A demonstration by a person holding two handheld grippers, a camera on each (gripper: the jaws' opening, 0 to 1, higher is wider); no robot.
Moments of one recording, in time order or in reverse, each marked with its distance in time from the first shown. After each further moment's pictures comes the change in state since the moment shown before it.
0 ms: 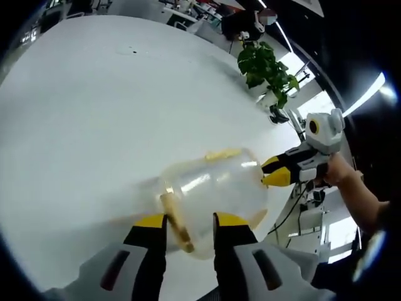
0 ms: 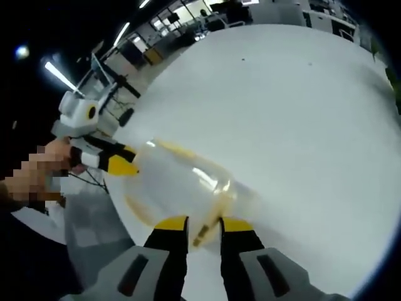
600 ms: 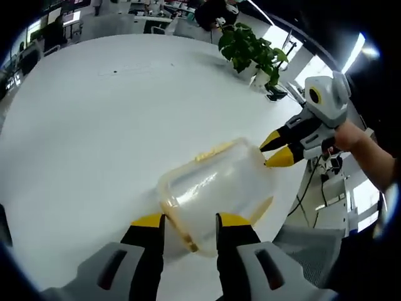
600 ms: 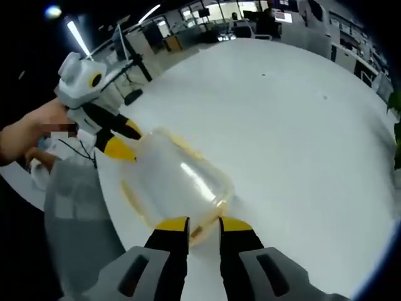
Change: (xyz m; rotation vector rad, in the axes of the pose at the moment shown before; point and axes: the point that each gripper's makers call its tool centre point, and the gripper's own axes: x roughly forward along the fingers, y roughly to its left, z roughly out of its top) left arm -0.008 -0.003 0.008 0.243 0.009 0.099; right arm -0.002 0.001 0.006 -0.263 0.021 -0.064
